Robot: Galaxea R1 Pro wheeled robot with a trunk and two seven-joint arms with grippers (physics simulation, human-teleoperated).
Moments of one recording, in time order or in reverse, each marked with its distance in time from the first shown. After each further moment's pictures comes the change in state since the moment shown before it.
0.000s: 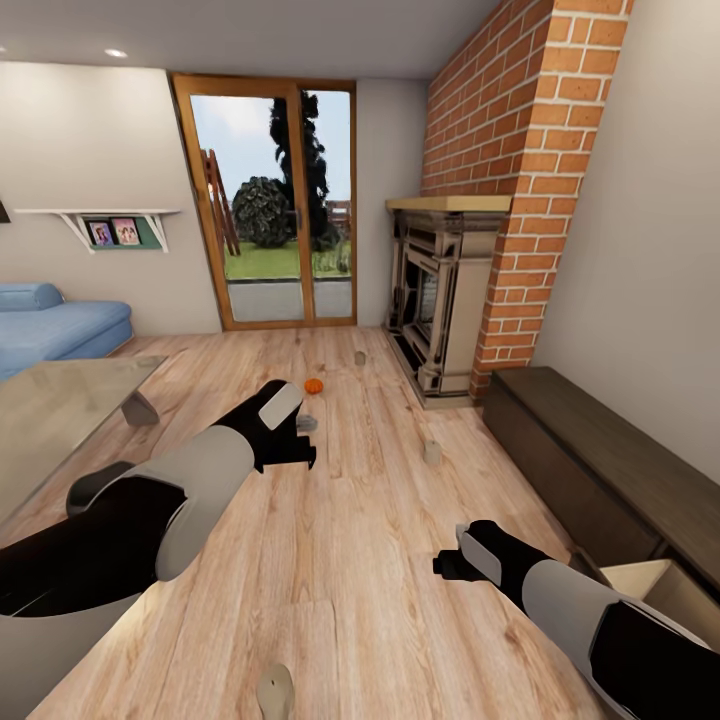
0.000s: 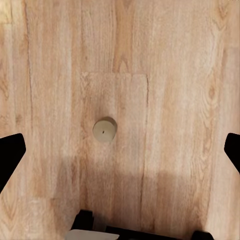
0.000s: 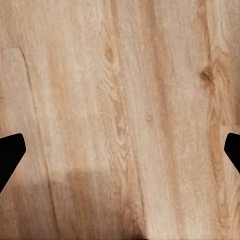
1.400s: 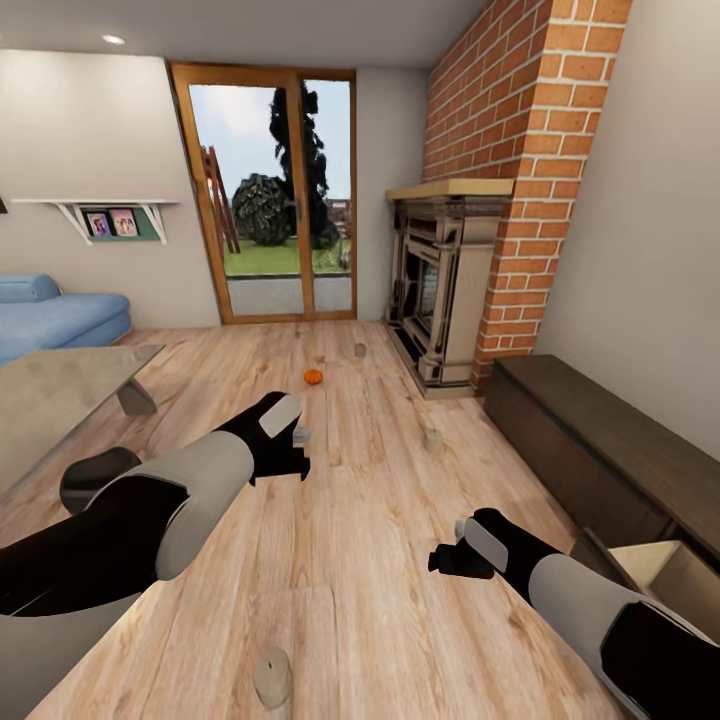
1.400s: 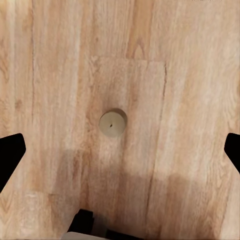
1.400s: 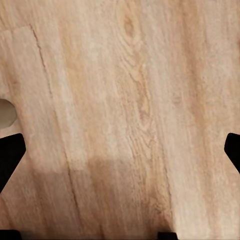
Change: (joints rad) left arm -0.001 0.000 0.005 0.092 0.002 -0.071 0.032; right arm 0.000 -0.031 -0.132 -0.082 0.002 0.140 -0.002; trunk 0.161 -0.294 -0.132
